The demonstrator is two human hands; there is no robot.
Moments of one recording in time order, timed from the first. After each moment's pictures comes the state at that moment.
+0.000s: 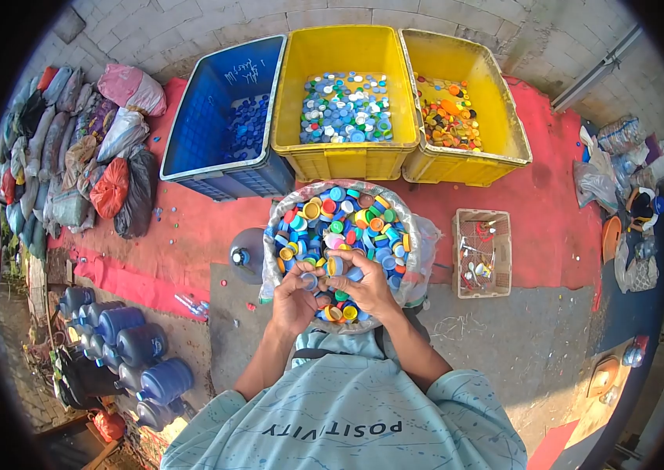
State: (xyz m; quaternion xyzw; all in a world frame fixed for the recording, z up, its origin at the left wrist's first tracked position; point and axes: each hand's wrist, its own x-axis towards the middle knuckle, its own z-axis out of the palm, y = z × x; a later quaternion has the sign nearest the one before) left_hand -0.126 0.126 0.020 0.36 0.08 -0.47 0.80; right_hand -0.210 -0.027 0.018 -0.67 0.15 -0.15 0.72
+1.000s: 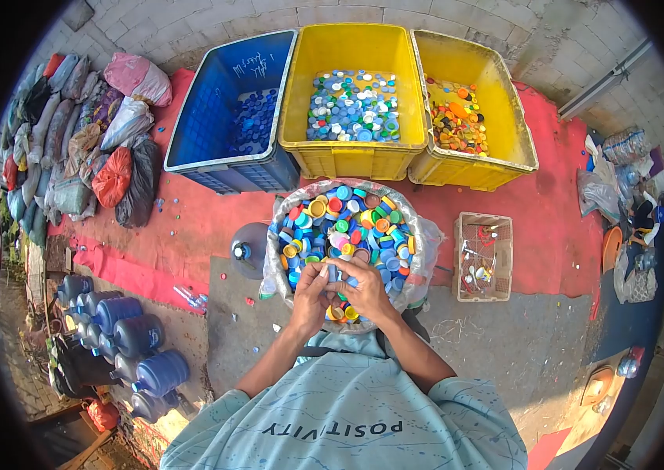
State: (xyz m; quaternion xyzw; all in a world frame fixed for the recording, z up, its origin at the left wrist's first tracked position) left_hand -0.148 0.104 0.016 0.48 0.04 -0.41 0.78; right_hand -0.208 -0.019 0.005 -0.80 0.12 -0.15 0.58
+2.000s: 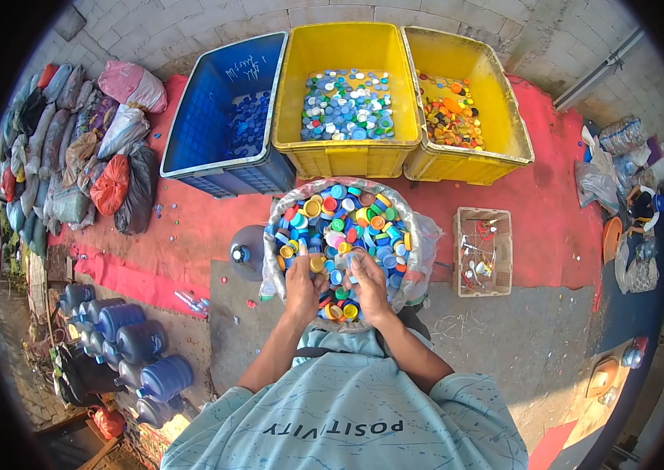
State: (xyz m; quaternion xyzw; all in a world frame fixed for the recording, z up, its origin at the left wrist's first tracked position) left_hand -0.128 0.095 -0.010 0.52 0.13 -0.36 0.76; right_hand -0.220 -0.014 -0.017 -0.45 0.24 -0.15 0.85
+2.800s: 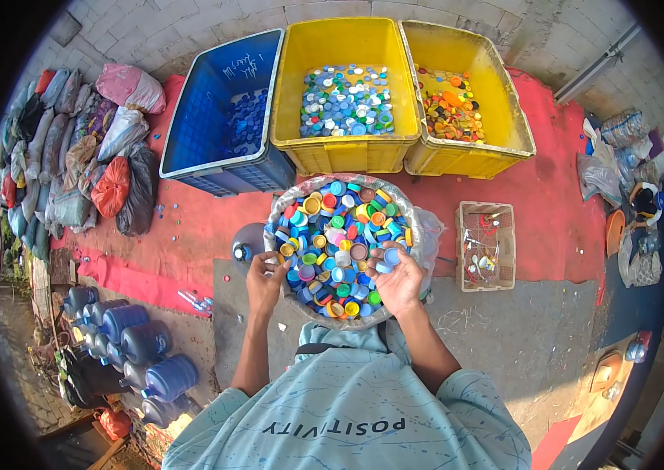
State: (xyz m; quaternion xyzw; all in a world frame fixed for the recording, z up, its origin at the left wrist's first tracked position) left_hand -0.080 0.166 -0.022 0.85 -0.06 -0.18 0.50; right_hand -0.242 -0.055 -0.024 -0.16 0.26 -0.20 0.93
